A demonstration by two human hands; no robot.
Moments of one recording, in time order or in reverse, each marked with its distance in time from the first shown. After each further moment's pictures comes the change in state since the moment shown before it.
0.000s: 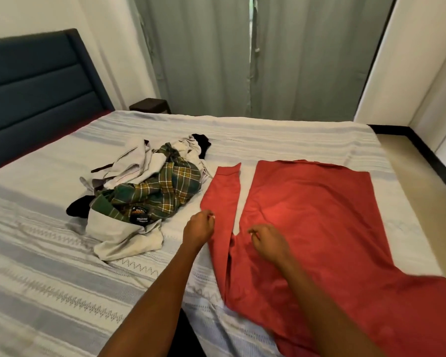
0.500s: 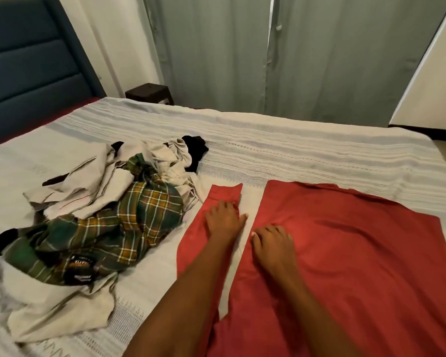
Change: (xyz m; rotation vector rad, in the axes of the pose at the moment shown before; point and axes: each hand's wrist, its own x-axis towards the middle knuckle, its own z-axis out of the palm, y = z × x) left_hand 0.246 0.051 0.134 0.373 -0.068 -0.125; right_hand 0.196 0.103 0.055 -0.282 0.173 0.047
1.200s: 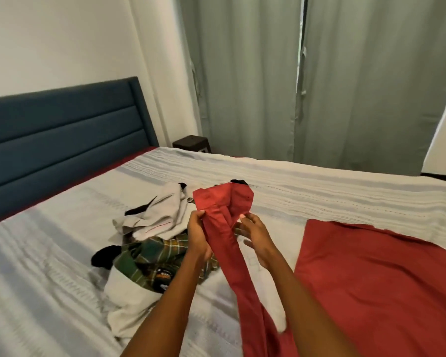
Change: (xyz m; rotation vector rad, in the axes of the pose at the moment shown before) left_hand -0.097 -0.148 -0.199 -2.098 0.097 -0.272; right_hand 0.039 -0.211 -0.116 1.507 -0.409 0.342
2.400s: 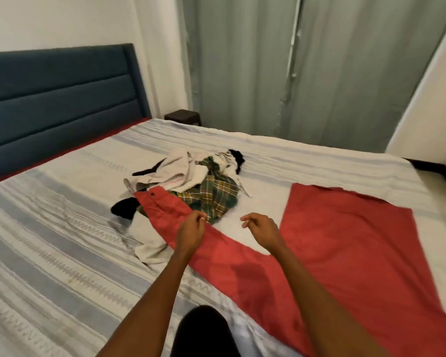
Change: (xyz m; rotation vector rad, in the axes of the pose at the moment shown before) left_hand -0.106 0.005 -0.147 1.340 -0.056 0.518; right_hand -0.130 0.059 0.004 -0.965 0.075 -0.238
